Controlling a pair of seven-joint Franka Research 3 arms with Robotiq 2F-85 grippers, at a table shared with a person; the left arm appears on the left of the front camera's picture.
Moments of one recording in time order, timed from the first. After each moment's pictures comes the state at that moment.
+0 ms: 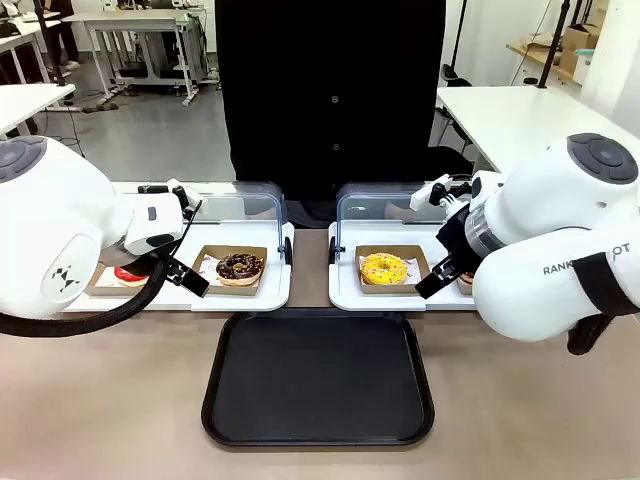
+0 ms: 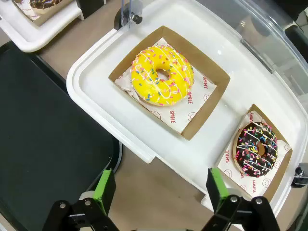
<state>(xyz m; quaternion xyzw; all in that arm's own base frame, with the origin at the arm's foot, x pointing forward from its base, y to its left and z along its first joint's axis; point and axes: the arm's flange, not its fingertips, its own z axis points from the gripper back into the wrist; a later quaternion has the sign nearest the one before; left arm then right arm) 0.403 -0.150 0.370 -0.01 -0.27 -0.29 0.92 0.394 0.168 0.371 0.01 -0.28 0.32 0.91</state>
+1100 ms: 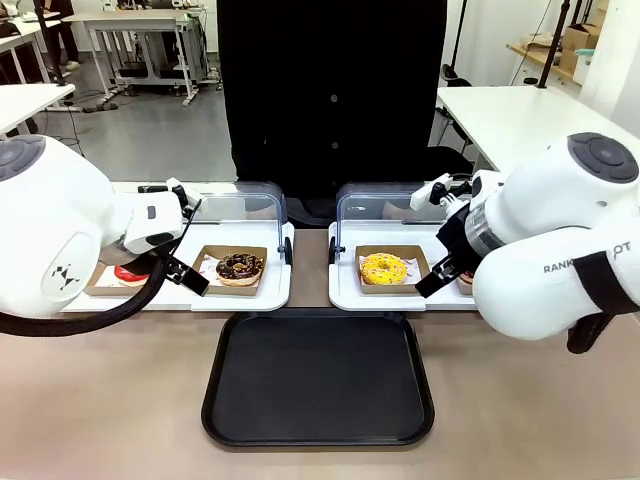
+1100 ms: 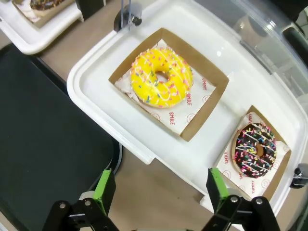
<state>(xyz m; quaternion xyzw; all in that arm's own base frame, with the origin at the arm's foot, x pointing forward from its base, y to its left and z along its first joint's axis) 0.404 -0.149 0.376 -0.02 -0.27 -0.29 0.92 0.395 0.168 0.377 0.01 -0.28 0.32 0.91</state>
